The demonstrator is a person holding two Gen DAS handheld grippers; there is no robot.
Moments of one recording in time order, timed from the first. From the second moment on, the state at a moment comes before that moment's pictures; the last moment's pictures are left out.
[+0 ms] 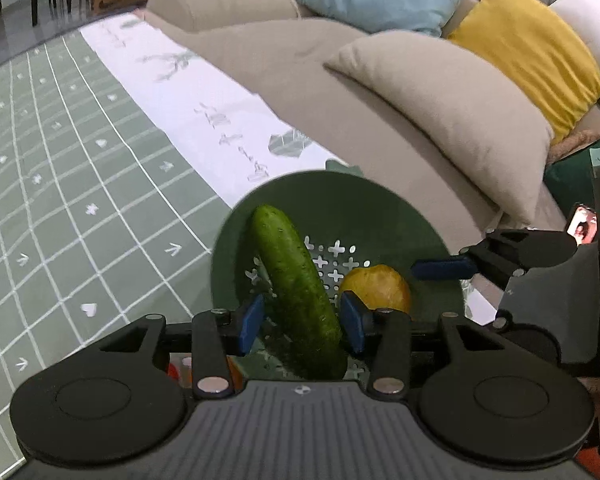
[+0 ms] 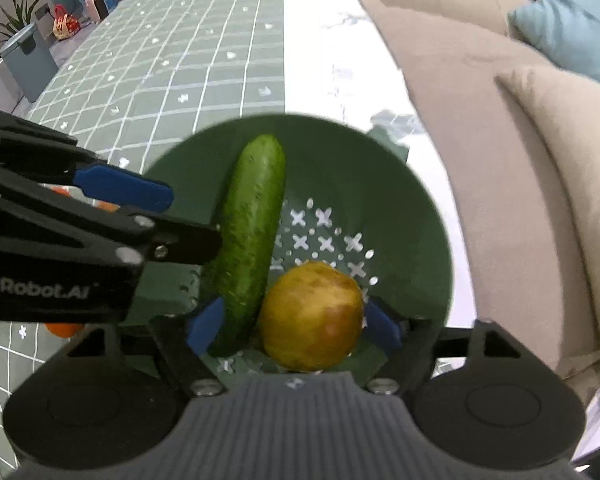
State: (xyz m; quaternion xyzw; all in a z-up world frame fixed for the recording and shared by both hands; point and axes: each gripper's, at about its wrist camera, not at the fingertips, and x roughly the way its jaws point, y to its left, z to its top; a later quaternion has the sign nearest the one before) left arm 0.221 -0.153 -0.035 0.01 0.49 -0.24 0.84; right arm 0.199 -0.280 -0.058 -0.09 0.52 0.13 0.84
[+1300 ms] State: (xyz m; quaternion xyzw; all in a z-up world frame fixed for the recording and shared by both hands) left arm 0.078 0.009 -0.050 -0.03 0.42 -0.09 0.90; right arm 0.060 -0.132 -0.059 -0.01 0.41 0.11 0.91
